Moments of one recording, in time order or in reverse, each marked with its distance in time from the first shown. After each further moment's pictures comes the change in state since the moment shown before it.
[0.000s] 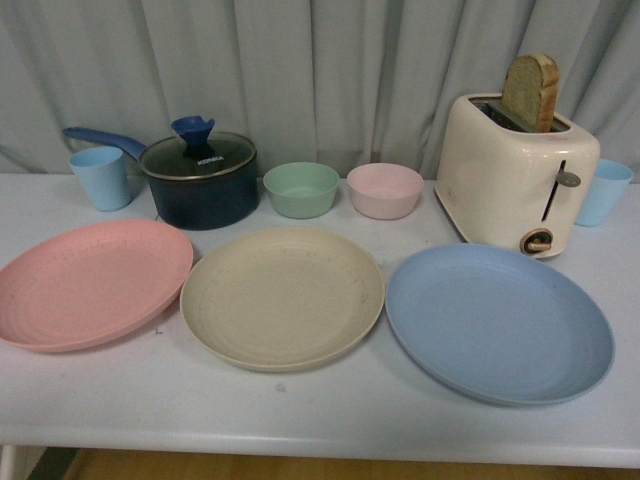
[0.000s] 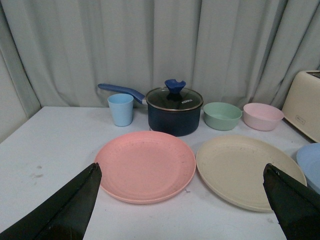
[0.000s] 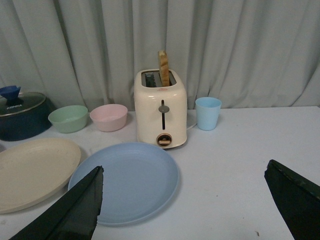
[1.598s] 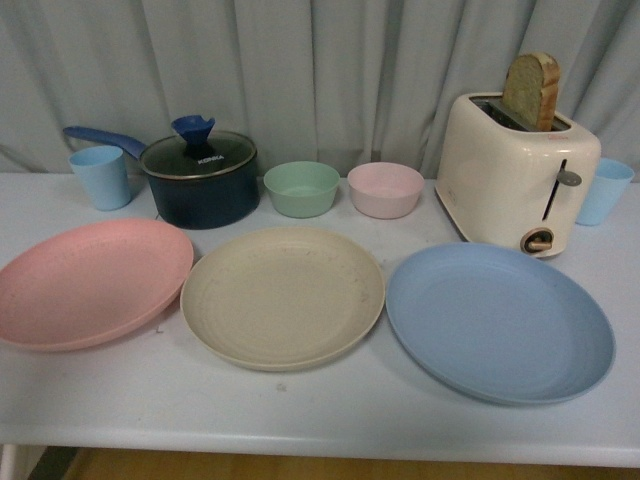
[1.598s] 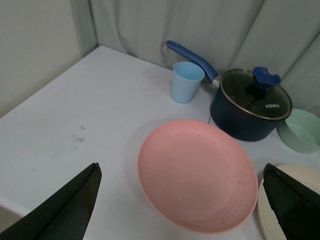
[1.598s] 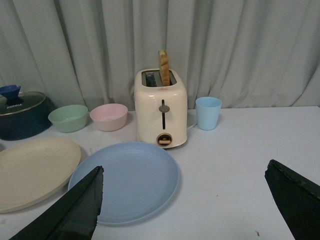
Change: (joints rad) left arm 0.175 1.122 0.461 0.373 -0.096 -0.190; right arm 0.000 0.000 0.000 0.000 0.000 -0.003
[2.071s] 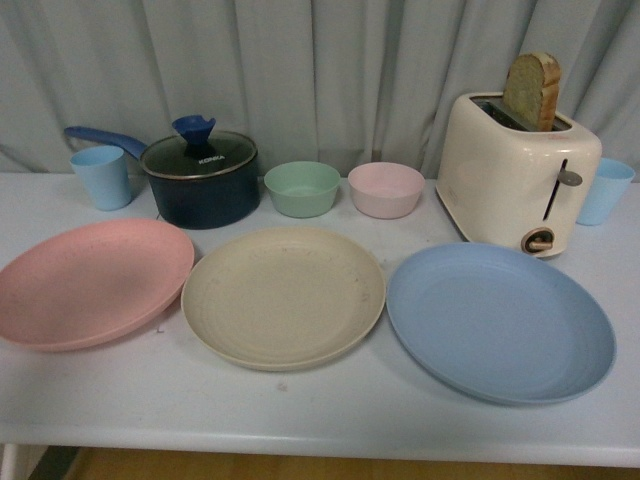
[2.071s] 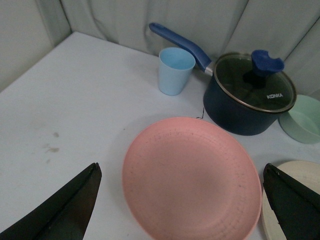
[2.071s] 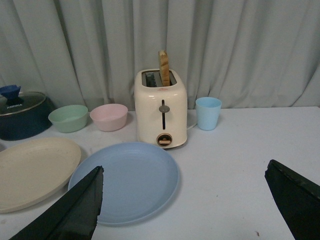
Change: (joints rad) left arm 0.018 0.319 0.180 0.061 0.083 0.030; right arm 0.000 0.000 0.000 0.000 0.000 0.000
